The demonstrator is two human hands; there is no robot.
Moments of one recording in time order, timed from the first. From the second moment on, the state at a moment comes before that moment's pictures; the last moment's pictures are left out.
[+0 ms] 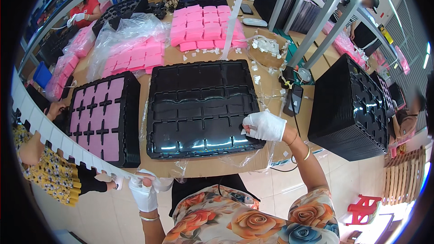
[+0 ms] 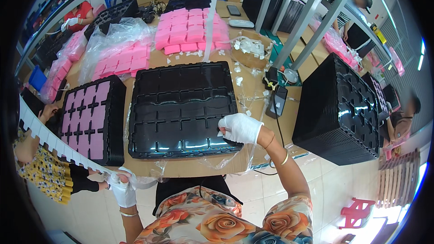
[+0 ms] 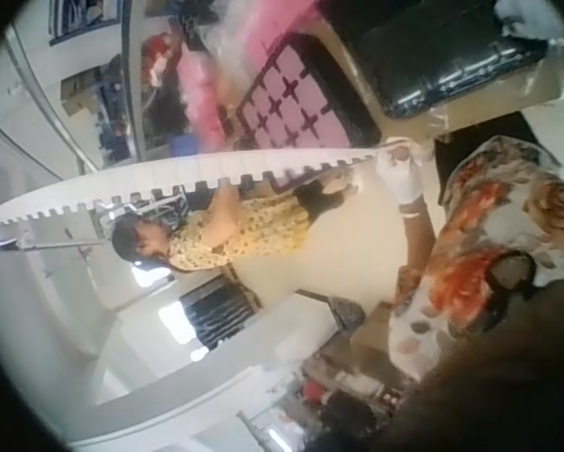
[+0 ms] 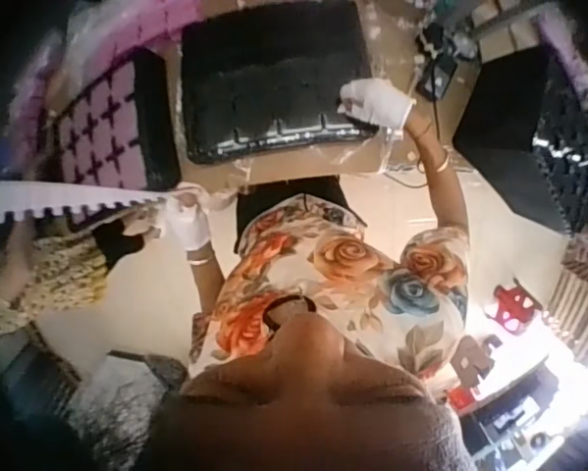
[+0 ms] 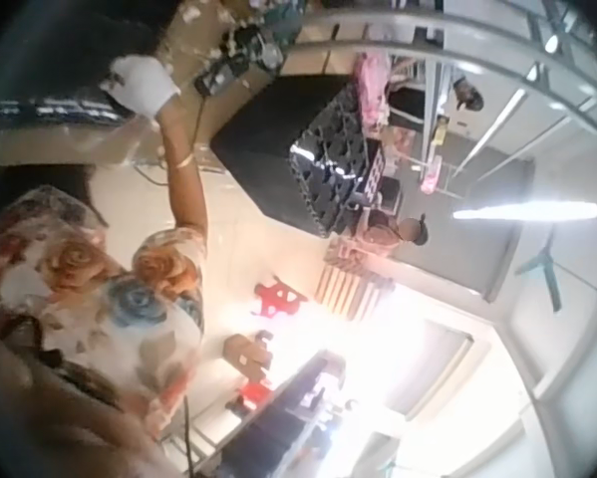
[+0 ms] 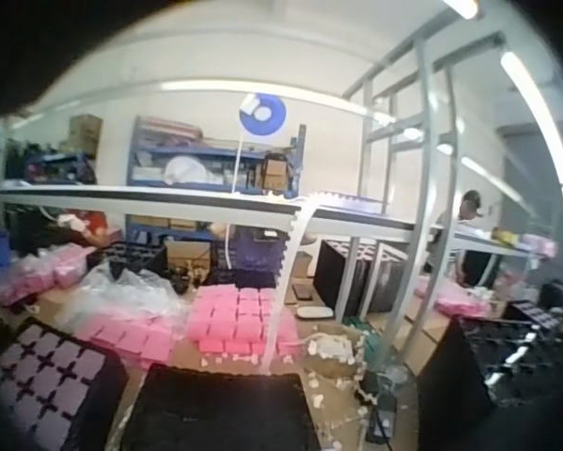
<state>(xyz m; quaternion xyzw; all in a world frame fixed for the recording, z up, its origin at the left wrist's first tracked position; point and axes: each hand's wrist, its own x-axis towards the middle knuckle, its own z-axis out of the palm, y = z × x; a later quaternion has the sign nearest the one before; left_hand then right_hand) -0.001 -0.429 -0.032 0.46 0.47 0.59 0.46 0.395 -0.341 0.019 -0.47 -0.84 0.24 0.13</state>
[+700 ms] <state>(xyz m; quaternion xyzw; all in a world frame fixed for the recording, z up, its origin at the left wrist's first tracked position) 0.005 -0.428 -0.032 0.46 0.48 0.58 0.46 0.383 -0.330 0.024 -0.45 -0.86 0.23 0.12</state>
